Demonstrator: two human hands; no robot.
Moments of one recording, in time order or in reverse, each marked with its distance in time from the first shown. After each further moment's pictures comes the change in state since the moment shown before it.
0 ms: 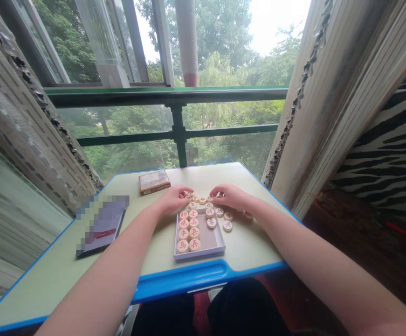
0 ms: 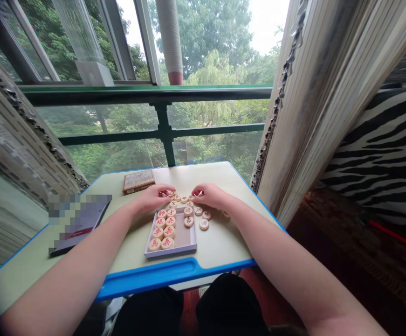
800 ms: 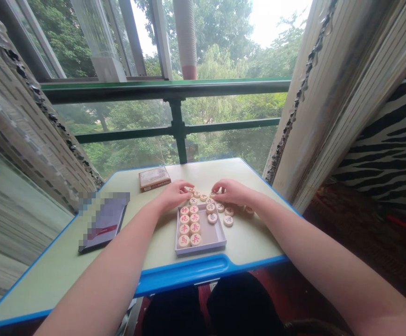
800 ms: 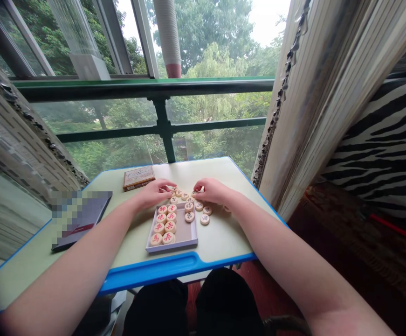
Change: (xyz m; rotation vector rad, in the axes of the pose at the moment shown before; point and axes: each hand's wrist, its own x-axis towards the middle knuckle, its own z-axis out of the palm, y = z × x) left_hand -0.003 0.007 -0.001 -0.025 -0.005 -0.007; right_hand -0.003 -0.003 -0.003 -0.113 0.001 -0.018
